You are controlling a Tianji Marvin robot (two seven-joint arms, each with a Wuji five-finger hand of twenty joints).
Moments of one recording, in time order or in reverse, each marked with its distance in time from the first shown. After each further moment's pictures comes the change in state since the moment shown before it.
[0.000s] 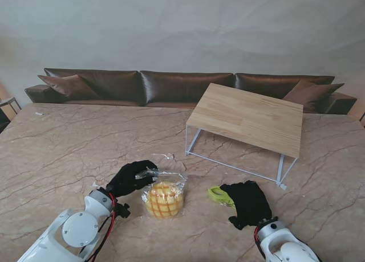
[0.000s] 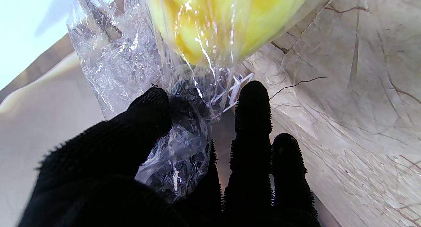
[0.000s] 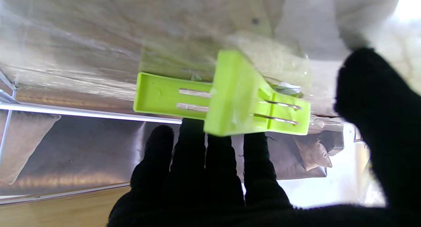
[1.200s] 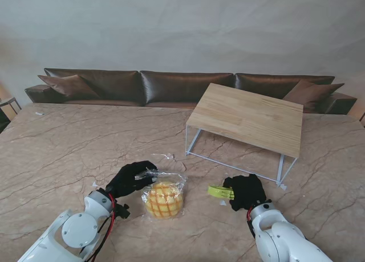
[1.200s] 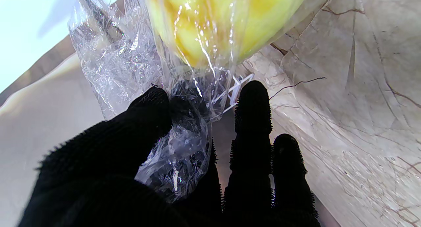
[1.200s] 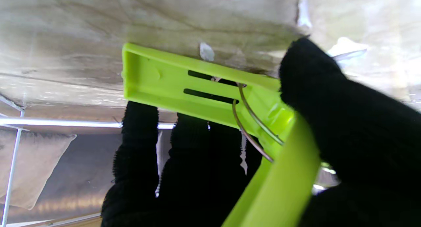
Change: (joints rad) left arm -0.002 0.000 0.000 0.017 -0.004 -0.023 0.001; right arm 0.154 -0.020 -0.079 0.055 0.149 0.097 0.115; left_hand 0.000 0.000 0.000 0.000 0.000 -0.001 0.000 0.000 0.000 0.000 -0.009 0.009 0.000 0.000 -0.014 0.000 -0.008 0.003 -0.013 0.000; right_hand 0.267 -0.050 0.030 -0.126 0.483 -0.109 0.084 0.023 0.353 -0.057 0.337 0.425 0.358 0.002 0.327 0.540 0.276 0.231 0.406 0.398
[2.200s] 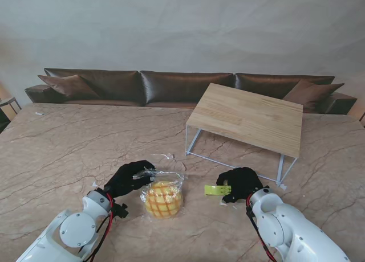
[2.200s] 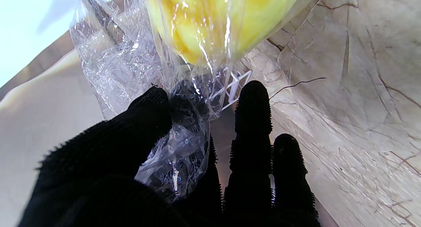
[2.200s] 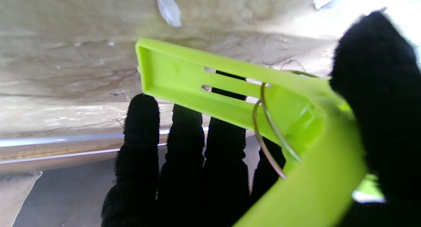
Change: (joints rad) left arm 0.002 0.000 -0.014 0.007 -0.013 -0.008 -0.008; right arm 0.112 0.009 -0.008 0.051 0.177 -0.143 0.128; left_hand 0.000 0.000 0.000 0.000 0.000 -0.001 0.000 0.000 0.000 0.000 -0.002 0.000 0.000 0.000 0.000 0.000 0.000 0.003 0.000 0.000; right_hand -0.175 -0.165 0.009 -0.074 0.163 -0.245 -0.018 0.611 0.230 -0.006 -0.059 -0.269 -0.083 0.066 -0.246 -0.299 0.002 -0.023 -0.013 0.026
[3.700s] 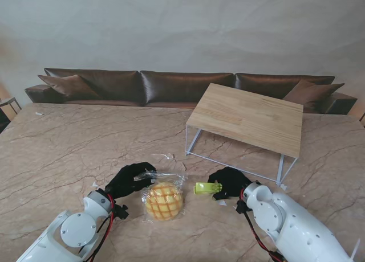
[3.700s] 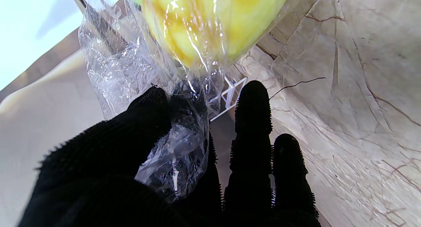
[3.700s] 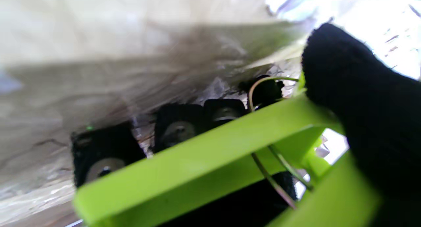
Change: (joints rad) left arm -0.011 0.002 0.012 0.020 0.001 -0.003 -0.014; right arm 0.204 -0.029 -0.140 0.273 0.287 -0.251 0.032; left_hand 0.000 0.000 -0.002 0.000 0.000 -0.005 0.000 0.000 0.000 -0.001 -0.001 0.013 0.000 0.000 0.000 0.000 0.000 0.004 0.000 0.000; right_hand 0.067 0.003 0.021 0.249 0.098 0.239 -0.018 0.391 0.163 0.058 0.444 0.546 0.356 0.037 1.097 0.547 0.554 0.294 0.607 0.338
